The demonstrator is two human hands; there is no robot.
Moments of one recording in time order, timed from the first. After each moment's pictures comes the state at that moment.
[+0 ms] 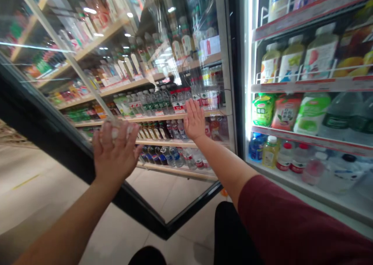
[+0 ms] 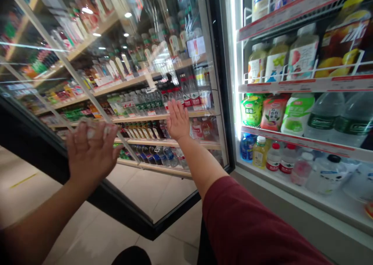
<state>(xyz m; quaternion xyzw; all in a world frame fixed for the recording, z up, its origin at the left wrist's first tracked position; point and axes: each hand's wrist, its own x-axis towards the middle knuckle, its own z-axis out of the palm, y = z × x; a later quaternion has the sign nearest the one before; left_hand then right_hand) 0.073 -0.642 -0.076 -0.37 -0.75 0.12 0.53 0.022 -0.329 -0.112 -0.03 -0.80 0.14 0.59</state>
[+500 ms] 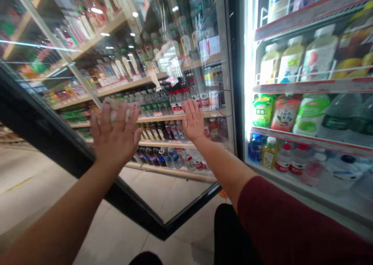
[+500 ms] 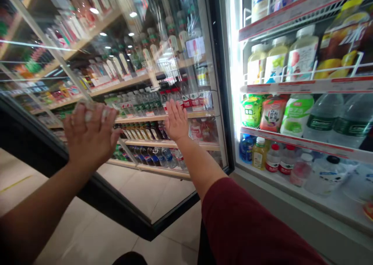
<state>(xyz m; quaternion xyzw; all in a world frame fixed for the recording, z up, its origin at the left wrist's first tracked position) 0.053 -0.612 -0.030 -0.37 -0.73 0.08 0.56 0.020 -0.331 -0.110 -0.04 -0.80 0.14 0.58</state>
